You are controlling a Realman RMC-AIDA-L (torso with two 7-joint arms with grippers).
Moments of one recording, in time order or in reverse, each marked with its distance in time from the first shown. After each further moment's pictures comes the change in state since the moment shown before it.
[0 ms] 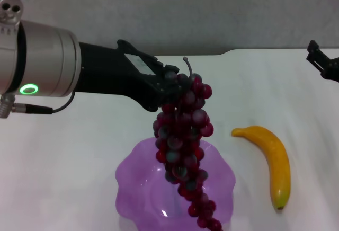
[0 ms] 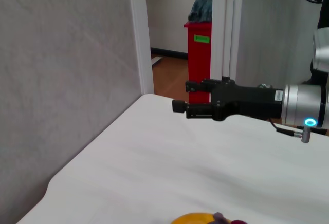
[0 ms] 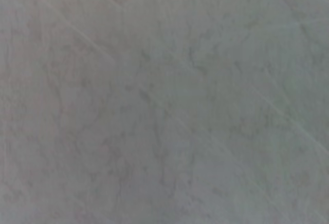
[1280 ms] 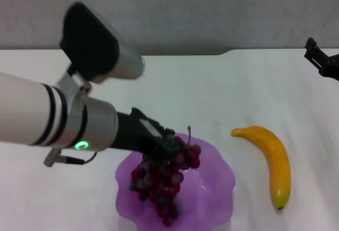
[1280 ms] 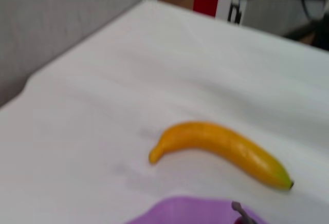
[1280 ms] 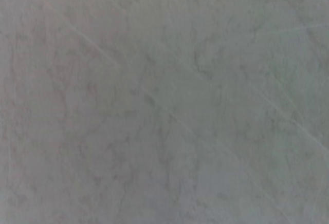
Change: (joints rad) left arm 0.030 -0.001 0.274 0.325 0.157 0.230 0.006; right arm 0.008 0.002 0.000 -0.002 -0.001 -0.001 0.003
